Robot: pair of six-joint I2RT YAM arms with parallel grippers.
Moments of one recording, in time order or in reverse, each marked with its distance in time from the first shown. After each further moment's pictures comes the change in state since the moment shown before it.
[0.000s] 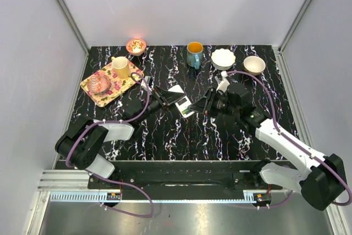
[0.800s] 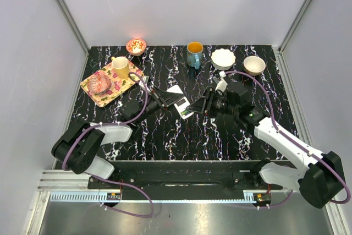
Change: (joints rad) left arm 0.001 -0.045 -0.020 0.000 0.006 0.053; right arm -0.008 0.025 0.009 0.005 -0.081 0.036
